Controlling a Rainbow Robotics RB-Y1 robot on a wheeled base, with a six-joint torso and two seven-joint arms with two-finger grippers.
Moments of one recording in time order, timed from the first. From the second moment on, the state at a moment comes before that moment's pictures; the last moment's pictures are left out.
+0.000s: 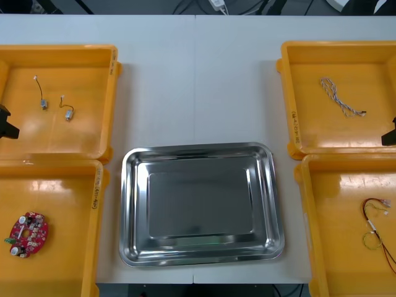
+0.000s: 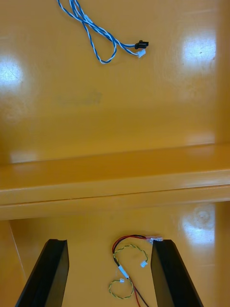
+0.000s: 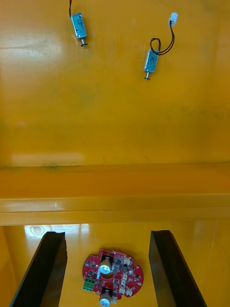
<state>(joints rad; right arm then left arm) -0.30 -0.89 -0.24 -2.02 -0.94 1.82 1.18 -0.35 0.95 0.21 -1.96 0.98 1.84 -1.27</state>
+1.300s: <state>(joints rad) -0.11 -0.88 -0.24 -2.13 -0.97 1.76 1.31 -0.34 1.04 0.21 -1.96 1.06 1.86 -1.02</state>
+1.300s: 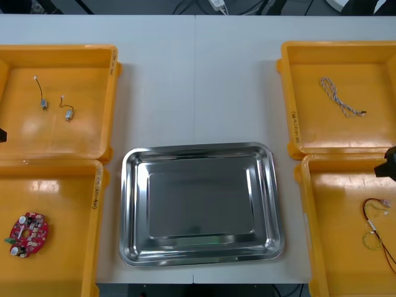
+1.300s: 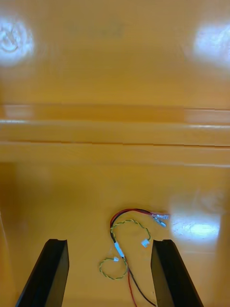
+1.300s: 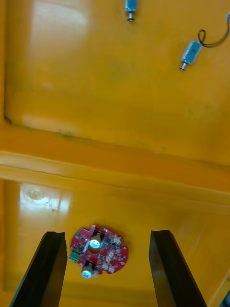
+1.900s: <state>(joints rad) 0.09 -0.88 -0.21 -2.15 -0.94 1.60 1.59 -0.09 1.05 0.38 -2.04 1.08 1.79 -0.74</state>
